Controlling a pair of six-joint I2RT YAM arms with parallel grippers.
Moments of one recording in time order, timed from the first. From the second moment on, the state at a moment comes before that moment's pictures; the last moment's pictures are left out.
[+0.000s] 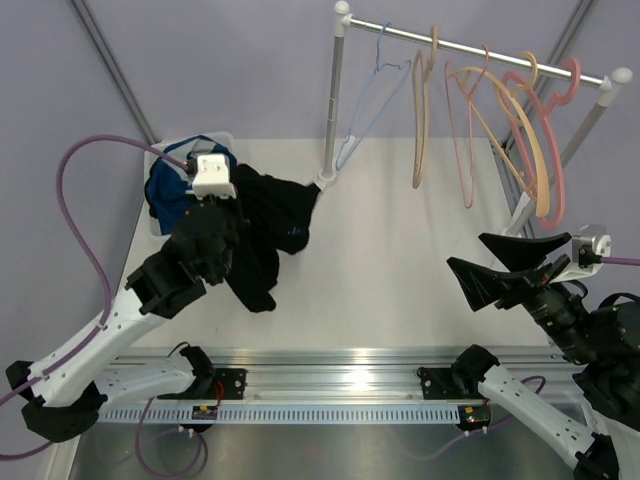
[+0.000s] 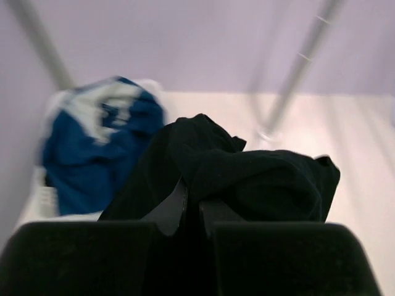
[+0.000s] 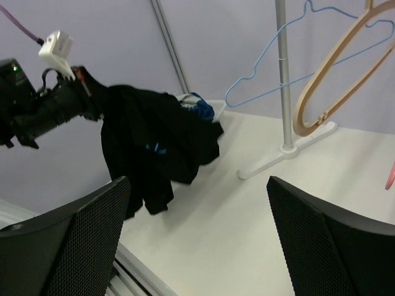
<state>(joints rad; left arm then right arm) -0.90 0.92 1.15 -0.36 -0.88 -0.12 0.69 0.40 1.20 -0.59 0.04 0.29</state>
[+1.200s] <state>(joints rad) -0.23 1.65 1.58 0.40 -0.86 0.49 0.69 0.34 0.99 -0.51 -0.13 0.34</state>
